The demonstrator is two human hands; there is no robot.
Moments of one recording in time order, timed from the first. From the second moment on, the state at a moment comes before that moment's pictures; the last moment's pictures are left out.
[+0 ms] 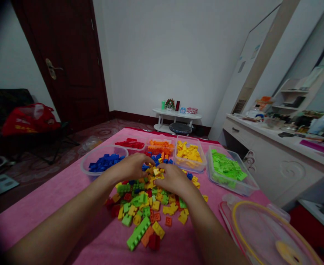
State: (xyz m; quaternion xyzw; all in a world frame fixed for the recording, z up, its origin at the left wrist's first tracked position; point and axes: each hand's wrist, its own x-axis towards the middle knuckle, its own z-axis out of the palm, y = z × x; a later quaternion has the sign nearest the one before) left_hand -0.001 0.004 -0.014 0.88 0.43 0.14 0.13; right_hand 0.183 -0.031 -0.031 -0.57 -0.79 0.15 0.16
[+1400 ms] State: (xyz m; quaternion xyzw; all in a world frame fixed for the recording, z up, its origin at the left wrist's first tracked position) left_hand 0.007 0.022 -0.047 0.85 0.49 0.15 0.12; right_hand 0.178 -0.027 -0.027 -0.49 -0.47 0.53 0.51
